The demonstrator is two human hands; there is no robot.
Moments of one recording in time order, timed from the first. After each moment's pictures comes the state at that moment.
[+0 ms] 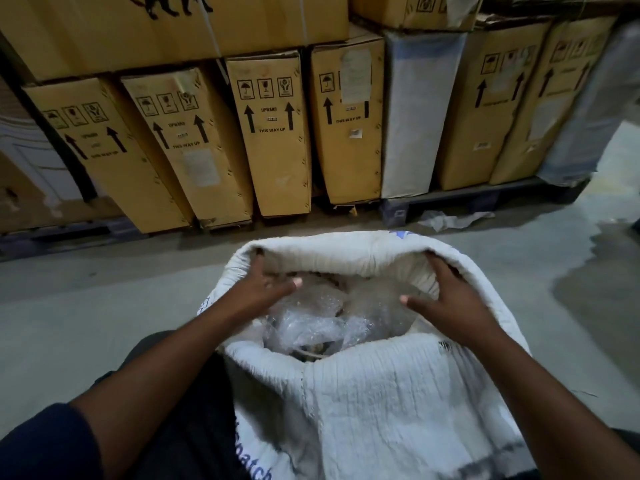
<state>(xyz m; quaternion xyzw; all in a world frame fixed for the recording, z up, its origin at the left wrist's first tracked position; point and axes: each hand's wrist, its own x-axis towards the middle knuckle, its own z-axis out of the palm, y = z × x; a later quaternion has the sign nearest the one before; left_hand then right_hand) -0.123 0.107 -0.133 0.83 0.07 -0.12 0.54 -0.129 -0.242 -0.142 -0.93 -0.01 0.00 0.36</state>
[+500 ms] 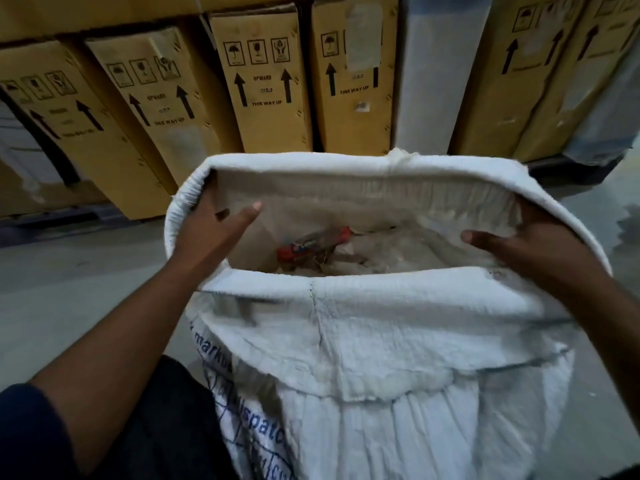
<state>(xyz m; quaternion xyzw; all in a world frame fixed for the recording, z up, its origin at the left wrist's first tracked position) -0.034 0.147 -0.107 0.90 0.09 0.15 0.41 -0.052 -0.286 -0.088 -0.94 0.04 -0.05 0.33</state>
